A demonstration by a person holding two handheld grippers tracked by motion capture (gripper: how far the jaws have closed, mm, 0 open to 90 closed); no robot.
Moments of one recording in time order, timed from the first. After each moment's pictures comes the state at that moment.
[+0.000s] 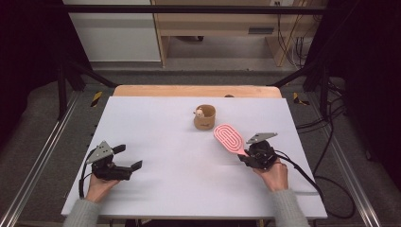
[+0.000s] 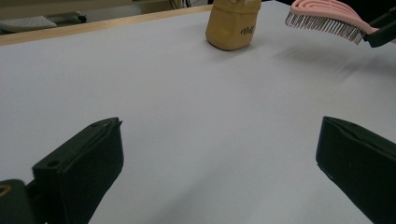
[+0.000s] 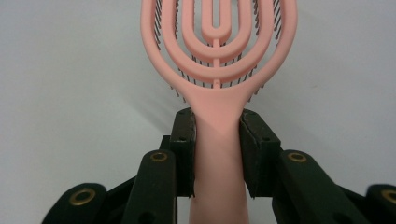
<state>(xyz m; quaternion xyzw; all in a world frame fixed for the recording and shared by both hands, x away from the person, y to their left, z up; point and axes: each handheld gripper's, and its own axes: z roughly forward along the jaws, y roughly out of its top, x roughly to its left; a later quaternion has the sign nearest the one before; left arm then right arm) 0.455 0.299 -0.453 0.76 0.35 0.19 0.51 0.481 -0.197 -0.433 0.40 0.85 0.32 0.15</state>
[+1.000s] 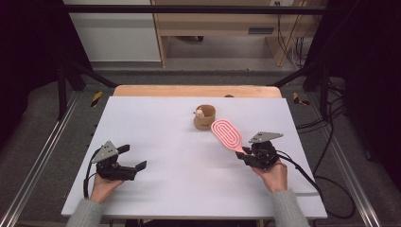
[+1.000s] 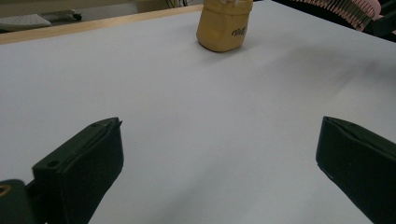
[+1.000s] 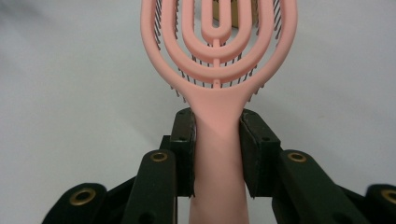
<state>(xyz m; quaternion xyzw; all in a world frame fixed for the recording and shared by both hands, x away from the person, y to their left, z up) 0.454 0.284 -0.450 0.76 0.35 0.18 0.51 0.474 -0.197 -0.421 0.38 0.83 0.39 0.15</state>
